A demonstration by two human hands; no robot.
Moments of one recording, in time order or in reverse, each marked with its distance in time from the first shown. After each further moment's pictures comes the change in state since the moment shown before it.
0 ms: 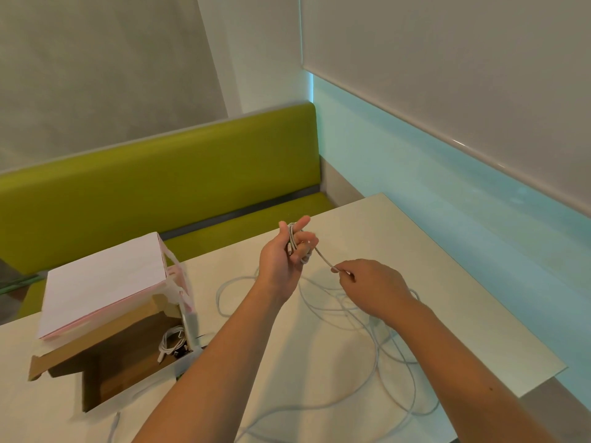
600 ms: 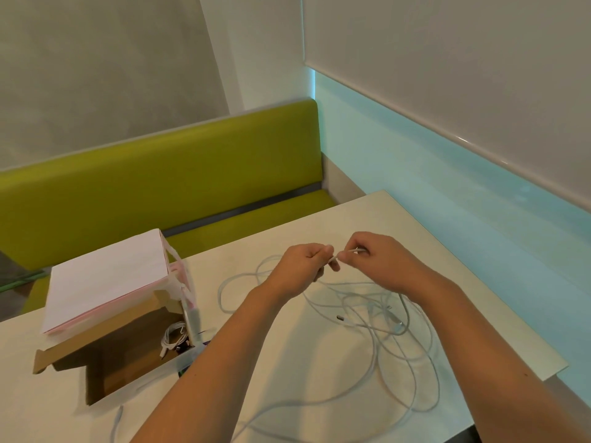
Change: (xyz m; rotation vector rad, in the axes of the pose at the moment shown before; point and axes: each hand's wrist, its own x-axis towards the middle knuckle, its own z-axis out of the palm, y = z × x) left_hand -0.017 -0.004 0.003 1.188 -0.151 0.112; right_hand 0.004 0.004 -0.040 0.377 -0.038 -0.050
